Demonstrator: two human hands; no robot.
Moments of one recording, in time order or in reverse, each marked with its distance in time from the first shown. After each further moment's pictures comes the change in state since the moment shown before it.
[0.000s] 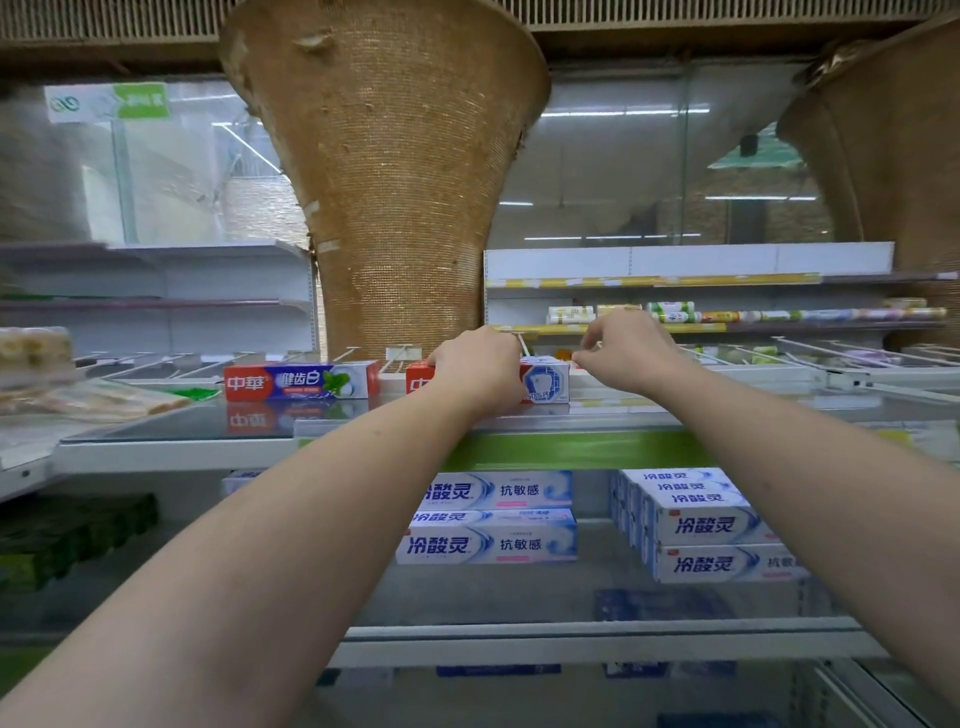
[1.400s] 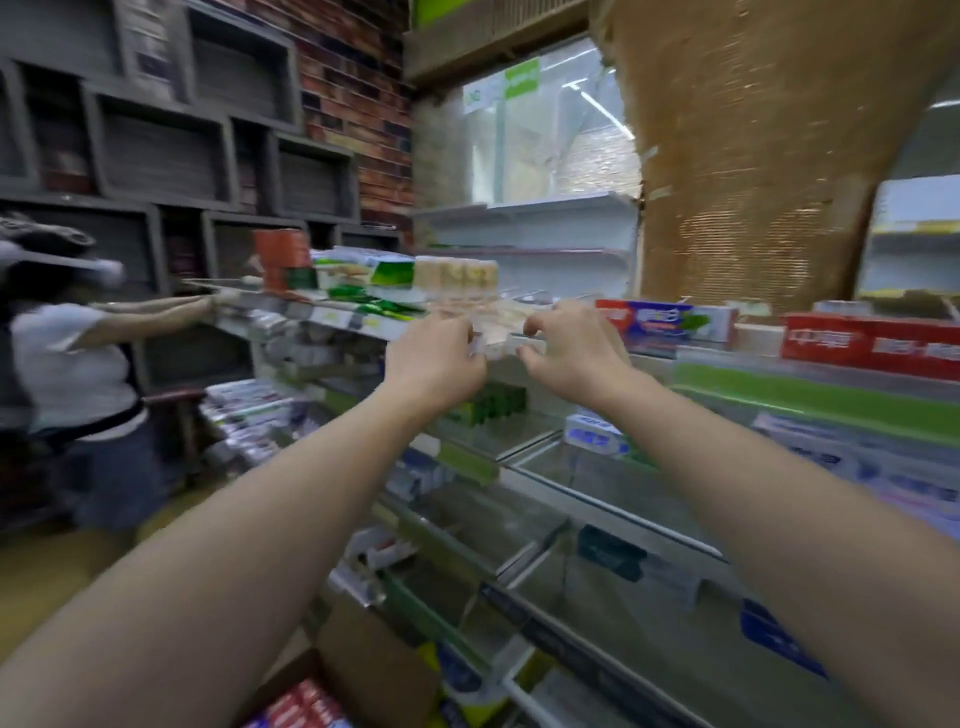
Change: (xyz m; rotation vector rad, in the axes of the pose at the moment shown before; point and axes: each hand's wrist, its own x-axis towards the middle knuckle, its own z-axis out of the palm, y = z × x) left_hand -0.299 -0.241 -0.095 0.212 0.110 -0.738; right_hand -0.136 -0.358 0.057 0.513 -0.100 -0.738
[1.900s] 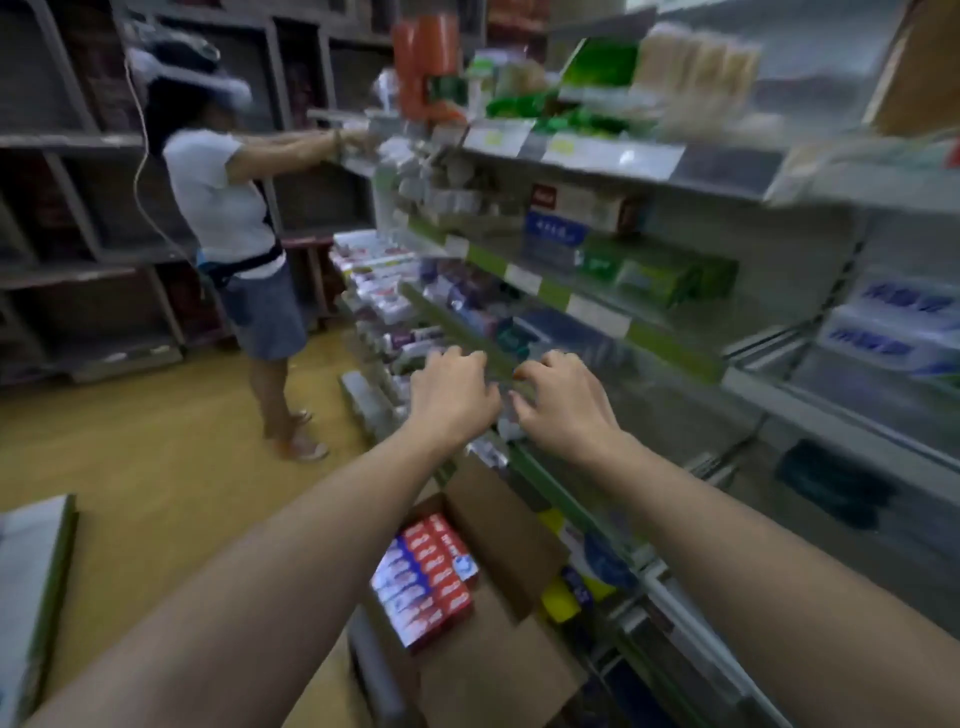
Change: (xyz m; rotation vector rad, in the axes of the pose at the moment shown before) left_hand -0.105 -0.231 0.150 0.047 -0.256 -0.315; right_hand -0.059 -0.152 0.277 0.227 -0.337 -0.105
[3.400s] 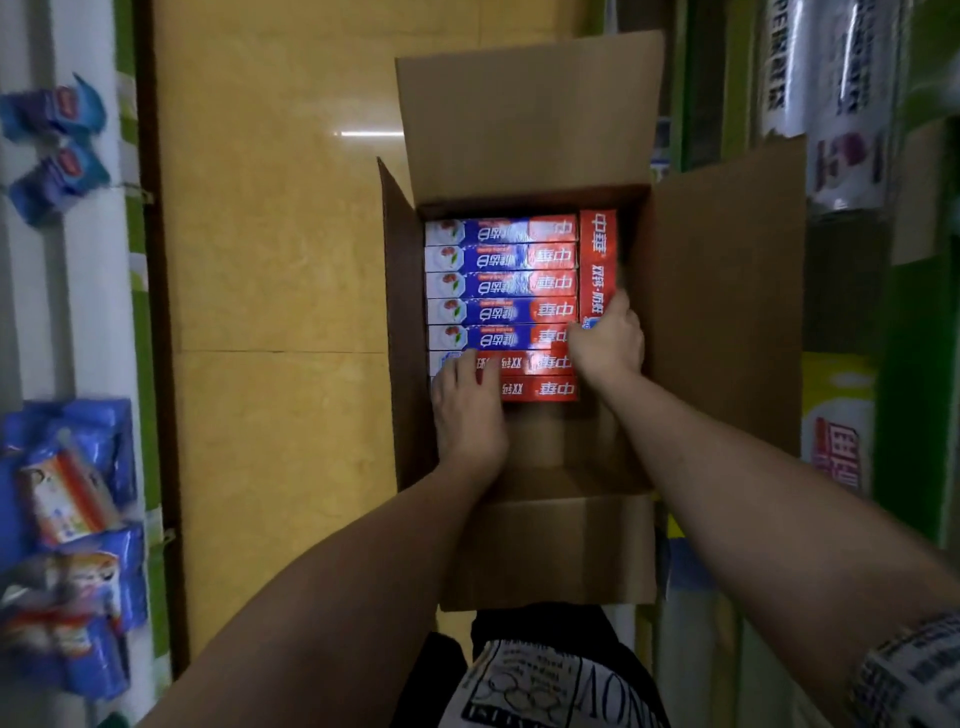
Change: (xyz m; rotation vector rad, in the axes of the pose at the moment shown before) left_hand -0.116 -0.179 0.438 -0.134 -0.658 -1.015; right_hand -0.008 0.070 0.566 0.270 -0.992 0.582
